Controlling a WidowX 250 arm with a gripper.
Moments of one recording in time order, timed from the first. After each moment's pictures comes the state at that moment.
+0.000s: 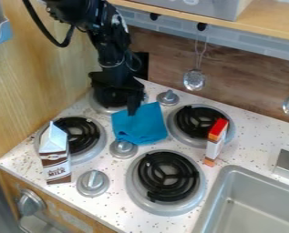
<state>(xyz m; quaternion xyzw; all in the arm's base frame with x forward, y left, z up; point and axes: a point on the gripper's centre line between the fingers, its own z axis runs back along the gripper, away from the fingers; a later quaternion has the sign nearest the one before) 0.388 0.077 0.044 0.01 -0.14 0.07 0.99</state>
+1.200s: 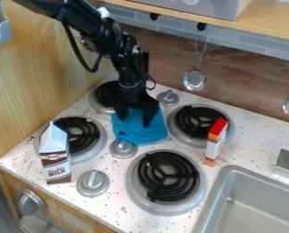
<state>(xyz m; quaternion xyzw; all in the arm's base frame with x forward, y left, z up) 0.437 0.076 -0.016 0.01 -0.14 0.09 0.99</state>
